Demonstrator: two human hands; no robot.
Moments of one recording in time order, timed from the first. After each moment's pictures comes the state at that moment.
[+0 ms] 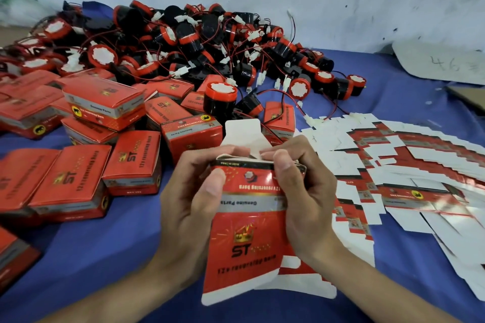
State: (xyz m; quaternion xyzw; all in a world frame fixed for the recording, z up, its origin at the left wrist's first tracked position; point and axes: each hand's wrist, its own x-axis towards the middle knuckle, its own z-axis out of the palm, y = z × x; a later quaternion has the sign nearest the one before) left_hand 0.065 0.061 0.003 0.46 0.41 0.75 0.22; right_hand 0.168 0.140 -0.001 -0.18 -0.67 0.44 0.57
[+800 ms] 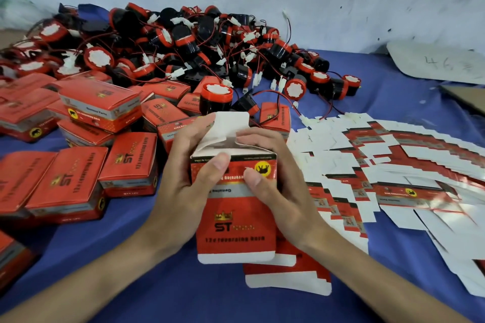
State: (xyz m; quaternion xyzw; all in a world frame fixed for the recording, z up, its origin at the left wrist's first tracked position) left_hand 0.040 0.078 0.004 0.52 0.46 0.68 0.22; right_hand 0.170 0.149 0.004 -0.13 -0.76 0.47 0.43
